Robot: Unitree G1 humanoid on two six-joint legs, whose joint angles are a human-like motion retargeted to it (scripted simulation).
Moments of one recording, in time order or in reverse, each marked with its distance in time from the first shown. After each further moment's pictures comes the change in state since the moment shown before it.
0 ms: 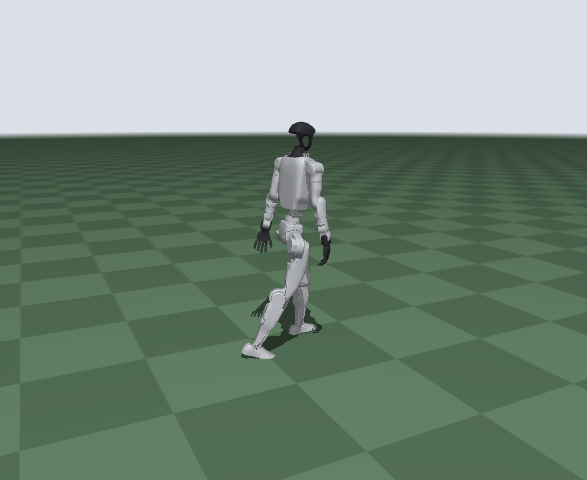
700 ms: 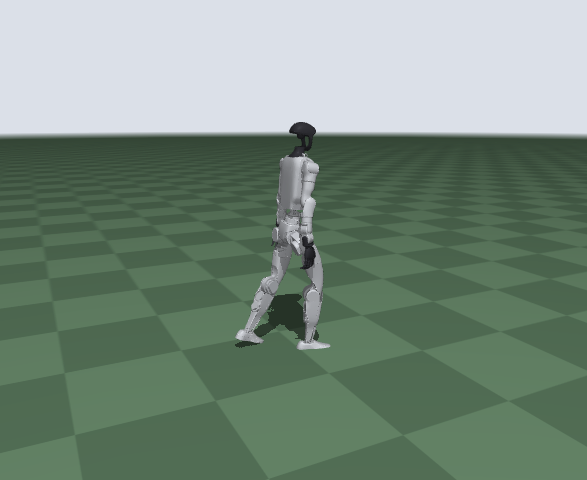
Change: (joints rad) left arm -0.168 0.089 -0.090 -0.034 -0.095 -0.028 0.037; right arm 0.161 0.001 -0.060 0.120 0.047 -0.126 -0.199; waist -0.274 0.011 -0.003; left_leg 0.642 -0.118 -0.014 -0.179 -0.078 -0.062; right_leg -0.601 -0.007 0.012 0.201 0.095 -0.247
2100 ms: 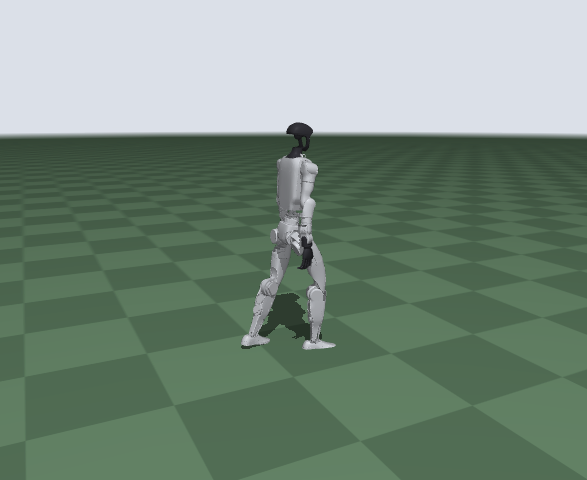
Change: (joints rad) left arm -0.030 -0.039 -0.012 -0.120 -0.133 -0.110 -0.106; right arm 0.014 0.008 -0.023 0.020 -0.017 0.055 0.046; waist -0.007 0.032 -0.037; left_leg -0.011 -0.003 -0.008 -0.102 -0.112 -0.006; right_leg -0.057 -0.012 -0.008 0.011 0.053 0.006
